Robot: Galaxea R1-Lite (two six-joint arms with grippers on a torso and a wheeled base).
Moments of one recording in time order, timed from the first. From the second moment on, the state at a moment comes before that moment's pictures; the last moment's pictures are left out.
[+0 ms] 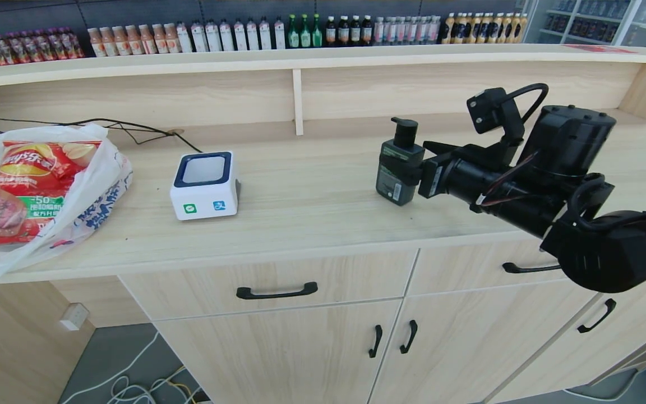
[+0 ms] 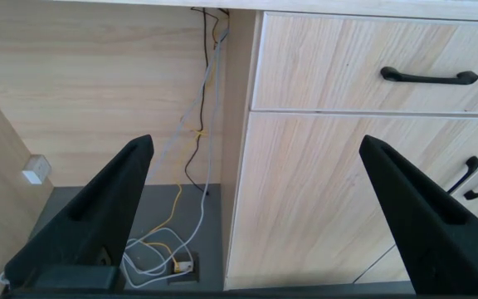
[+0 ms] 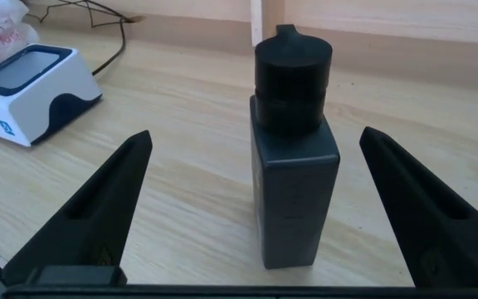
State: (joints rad) left arm 0.00 0.00 0.00 0.00 0.00 0.00; right arm 0.43 1.84 -1.07 -0.88 0.17 -0.01
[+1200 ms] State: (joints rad) left arm 0.00 0.00 0.00 0.00 0.00 0.00; right arm 0.43 2.02 -1.26 -0.88 0.16 -0.06
